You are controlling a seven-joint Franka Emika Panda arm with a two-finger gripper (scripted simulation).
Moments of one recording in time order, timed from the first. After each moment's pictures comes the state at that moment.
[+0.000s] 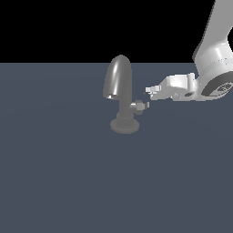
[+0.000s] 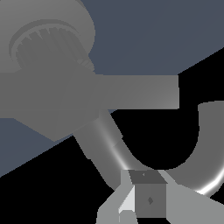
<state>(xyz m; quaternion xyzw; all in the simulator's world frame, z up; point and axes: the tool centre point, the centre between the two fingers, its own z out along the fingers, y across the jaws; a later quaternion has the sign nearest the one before) 0.056 -0.120 0.186 -0.36 0.62 0.61 0.35</state>
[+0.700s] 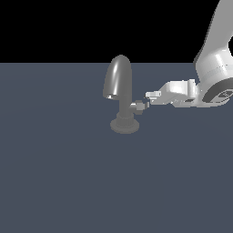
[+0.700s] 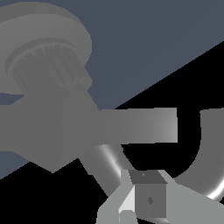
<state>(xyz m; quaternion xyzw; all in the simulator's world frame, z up) 0.045 -0.120 0.169 -0.34 0.62 0.61 0.35</state>
